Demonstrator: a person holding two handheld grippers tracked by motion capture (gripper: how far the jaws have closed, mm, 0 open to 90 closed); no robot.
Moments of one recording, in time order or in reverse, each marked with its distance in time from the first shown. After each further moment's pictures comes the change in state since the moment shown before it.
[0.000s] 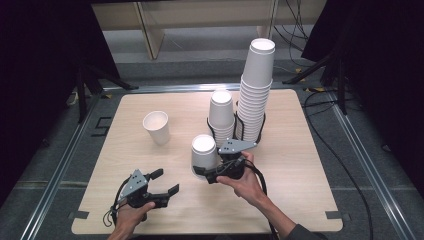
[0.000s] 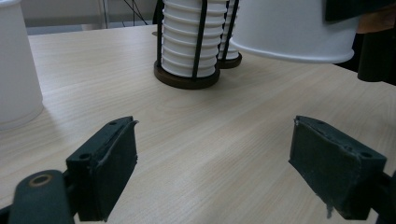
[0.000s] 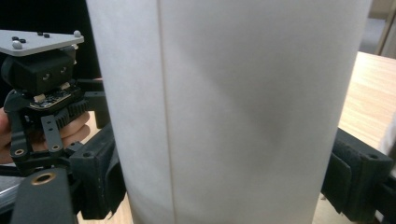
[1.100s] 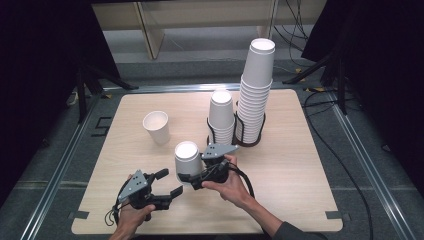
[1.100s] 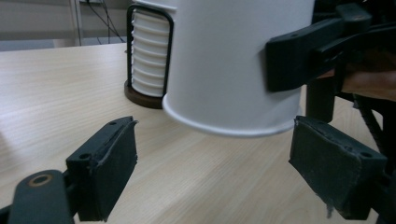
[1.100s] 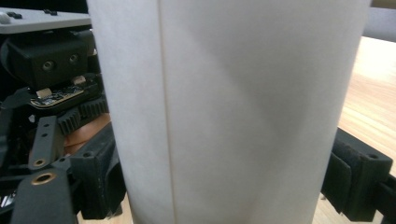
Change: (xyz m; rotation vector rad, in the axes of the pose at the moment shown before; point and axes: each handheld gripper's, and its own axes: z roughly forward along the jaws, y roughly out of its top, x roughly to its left) left arm -0.009 0.005 0.001 -0.073 -0.108 -0.017; right arm 0.019 -0.002 0.037 0.018 0.096 -0.022
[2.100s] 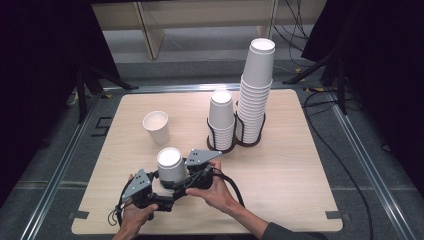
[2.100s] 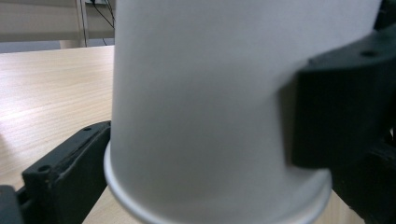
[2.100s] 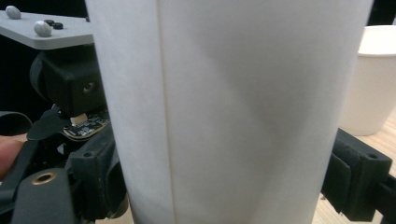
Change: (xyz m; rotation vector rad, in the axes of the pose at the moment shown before) left arm -0.003 0.000 0.007 0.003 0.030 0.000; right arm 0.030 0.006 0.032 -0.015 0.061 -0.020
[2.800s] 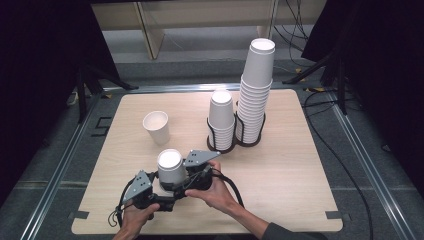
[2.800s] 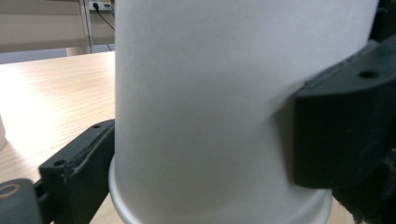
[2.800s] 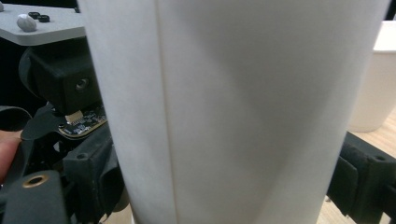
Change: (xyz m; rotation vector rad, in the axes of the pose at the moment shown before) left arm -0.004 0.002 -0.002 0.012 0.029 0.048; right arm 0.002 0.001 0.000 0.030 -0.010 -0.013
